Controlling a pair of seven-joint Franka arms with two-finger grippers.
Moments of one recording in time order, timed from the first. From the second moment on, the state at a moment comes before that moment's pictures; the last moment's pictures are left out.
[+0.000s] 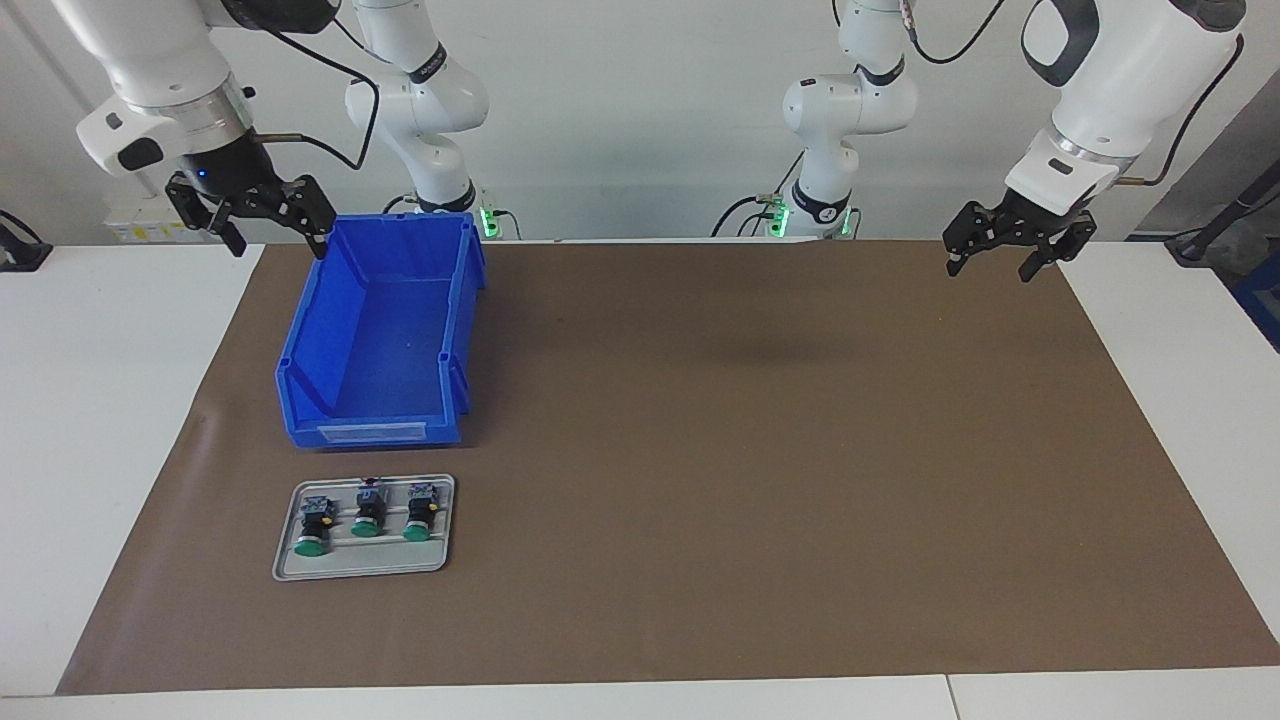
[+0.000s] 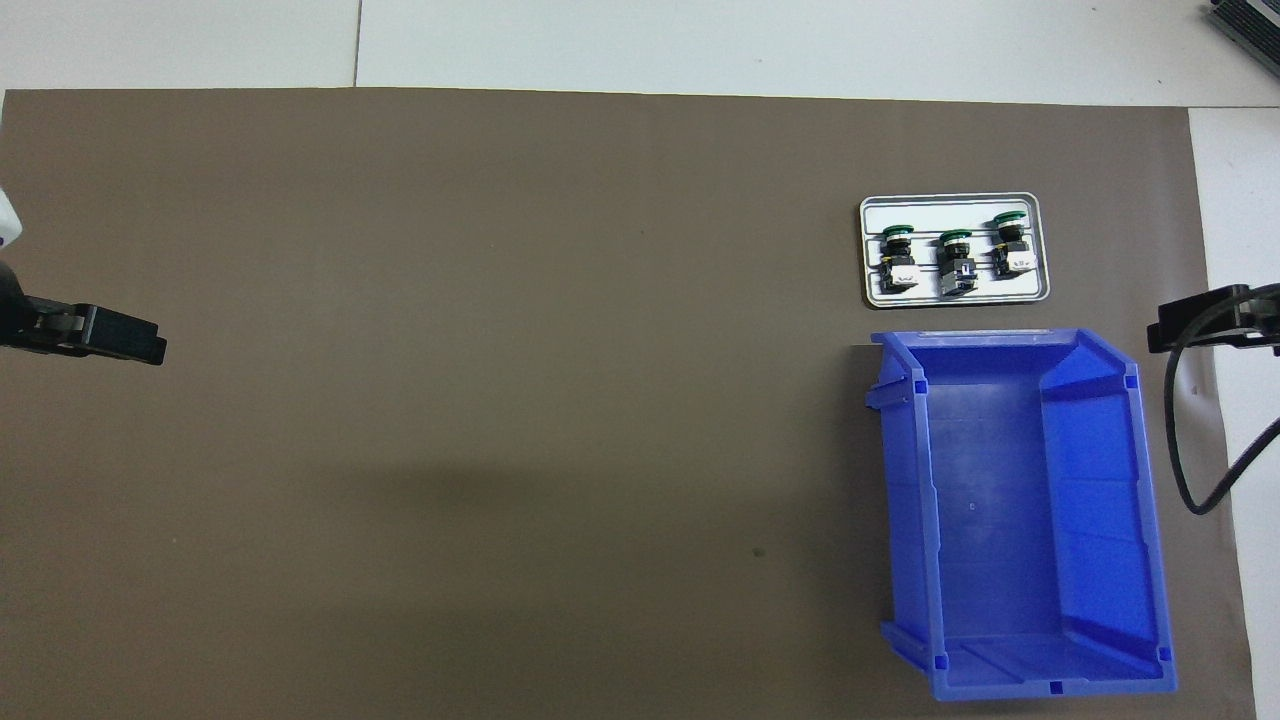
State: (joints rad) left arm -0.02 -0.05 -0.01 -1.67 -0.02 1.59 0.13; right arm 0.07 -0.03 -0.11 -1.54 -0.03 1.50 0.01
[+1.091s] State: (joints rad) left arm -0.02 -0.05 -0.01 -1.67 -0.02 1.59 0.13; right arm 0.09 0.17 -0.11 -1.61 -0.03 1.90 0.01
